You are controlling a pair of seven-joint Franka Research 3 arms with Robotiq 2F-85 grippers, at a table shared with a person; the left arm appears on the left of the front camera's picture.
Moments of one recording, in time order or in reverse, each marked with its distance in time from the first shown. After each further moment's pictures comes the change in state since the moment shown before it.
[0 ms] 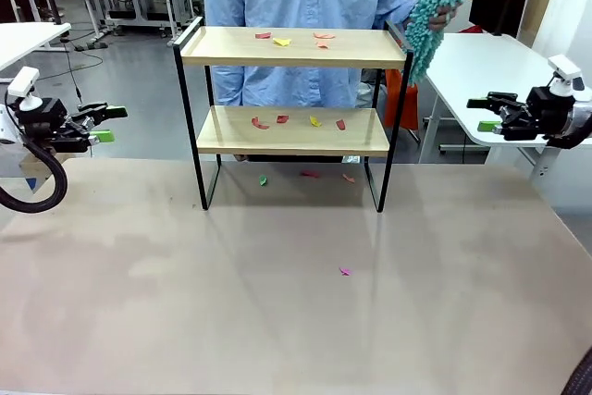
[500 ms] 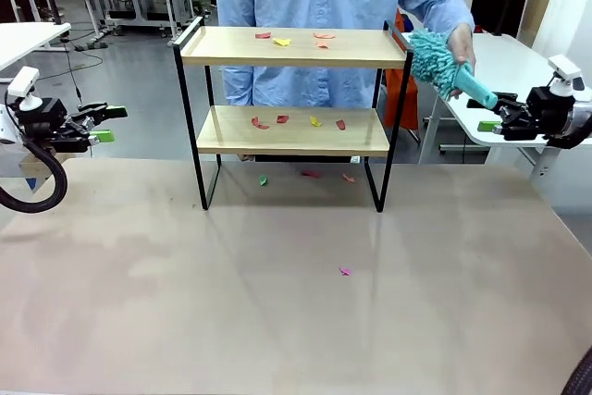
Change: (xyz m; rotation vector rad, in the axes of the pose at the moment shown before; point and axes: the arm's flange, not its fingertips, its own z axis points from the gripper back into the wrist) left arm 0.000 0.000 0.000 0.000 0.000 0.000; right arm 0.000 0.000 0.000 0.000 0.000 0.000
